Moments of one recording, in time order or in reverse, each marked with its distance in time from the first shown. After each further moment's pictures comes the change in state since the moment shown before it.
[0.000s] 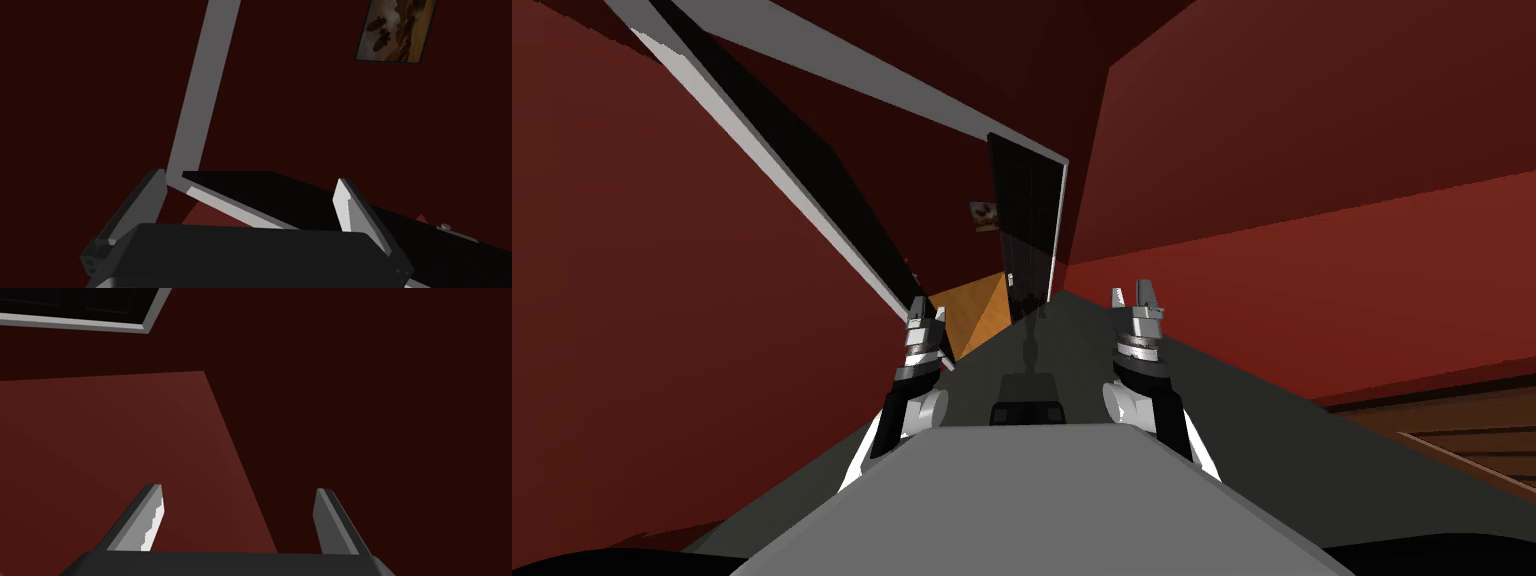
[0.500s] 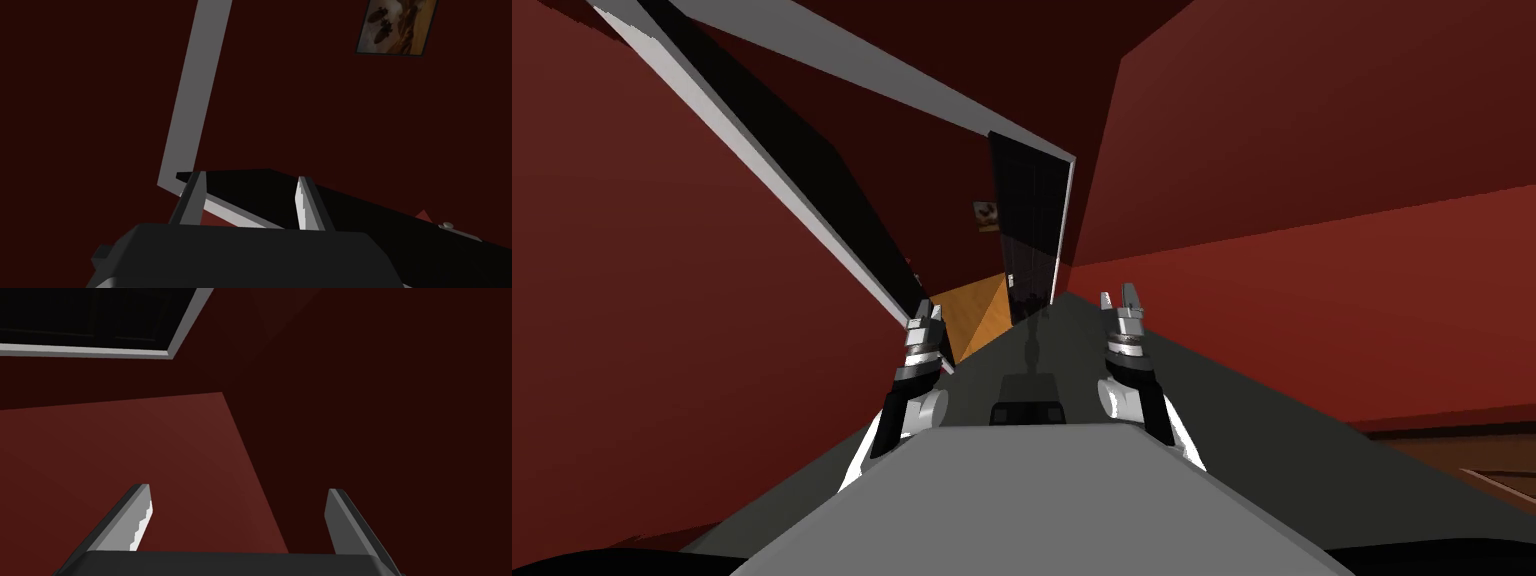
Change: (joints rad) arm -0.049 -0.031 0.001 0.102 0.006 -0.011 -0.005
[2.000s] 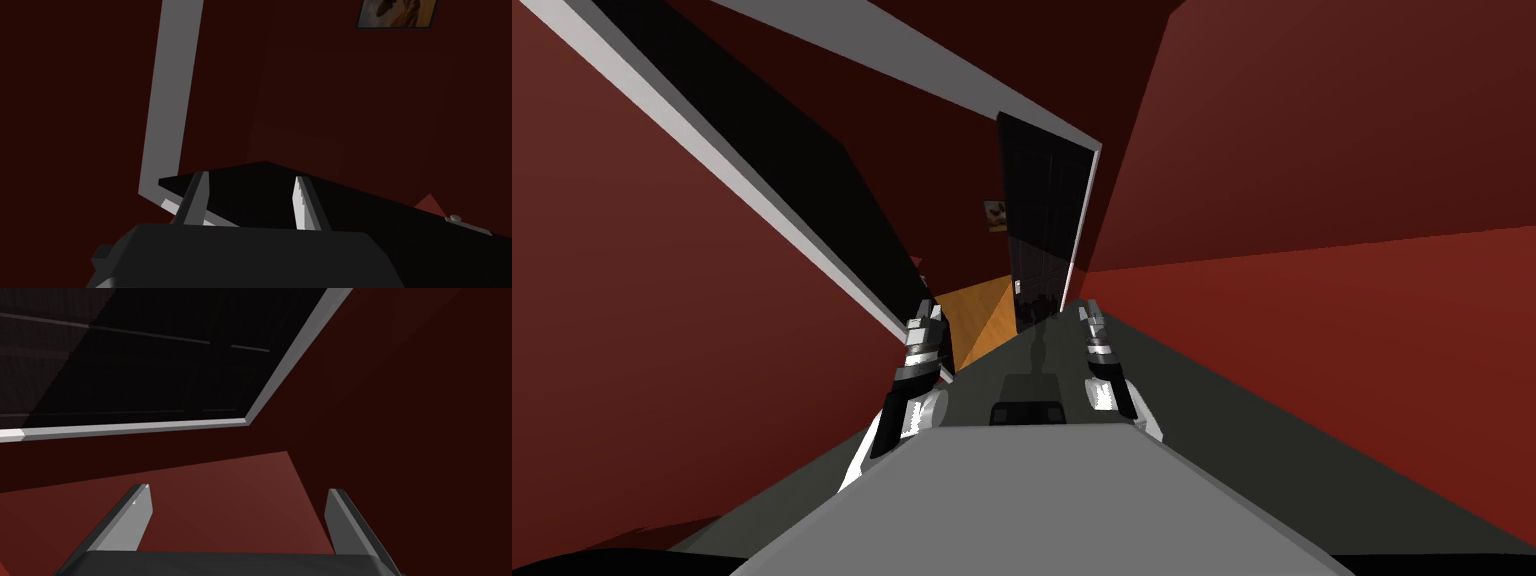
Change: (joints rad) arm -0.106 -0.059 0.032 0.345 0.025 -0.072 -0.021
